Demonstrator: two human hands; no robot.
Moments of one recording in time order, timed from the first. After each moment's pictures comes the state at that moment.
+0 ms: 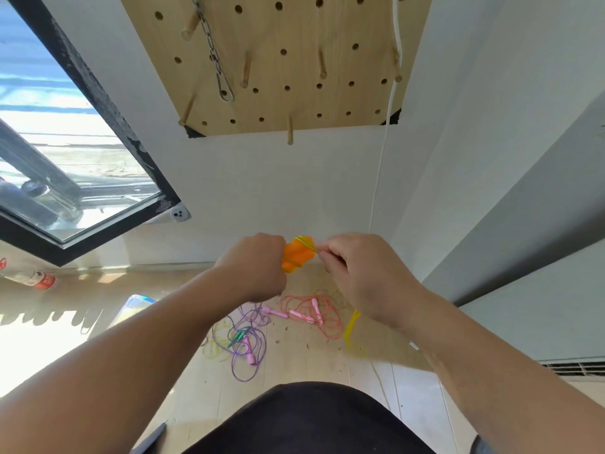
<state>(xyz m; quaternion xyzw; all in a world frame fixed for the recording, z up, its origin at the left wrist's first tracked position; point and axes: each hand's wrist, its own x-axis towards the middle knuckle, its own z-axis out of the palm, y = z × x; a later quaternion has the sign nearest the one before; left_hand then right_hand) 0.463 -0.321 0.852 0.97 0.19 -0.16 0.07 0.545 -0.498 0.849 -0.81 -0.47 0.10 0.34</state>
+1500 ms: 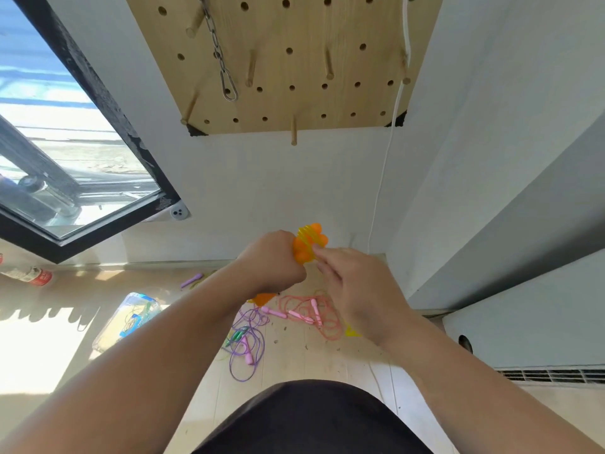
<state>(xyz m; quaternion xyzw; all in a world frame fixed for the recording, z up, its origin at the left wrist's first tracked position) 0.486 -0.312 0.826 0.93 0.23 -0.12 0.25 0.531 -0.490 0.828 -0.82 -0.44 0.09 0.35</state>
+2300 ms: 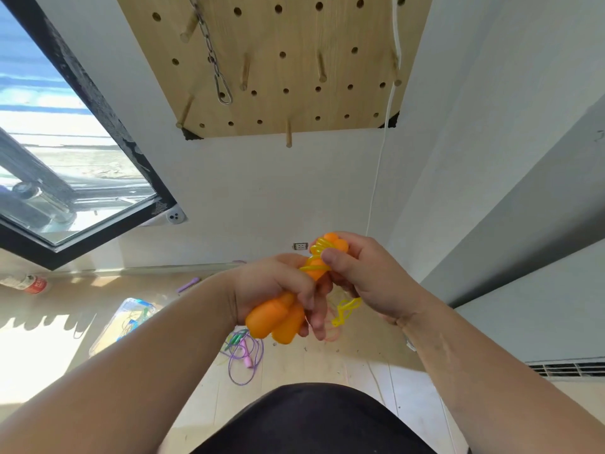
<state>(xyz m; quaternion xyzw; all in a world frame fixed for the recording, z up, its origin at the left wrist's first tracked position) 0.452 -0.334 0.866 0.57 0.13 -0.31 0.75 0.548 -0.492 0.846 -0.63 -0.30 0.38 0.61</state>
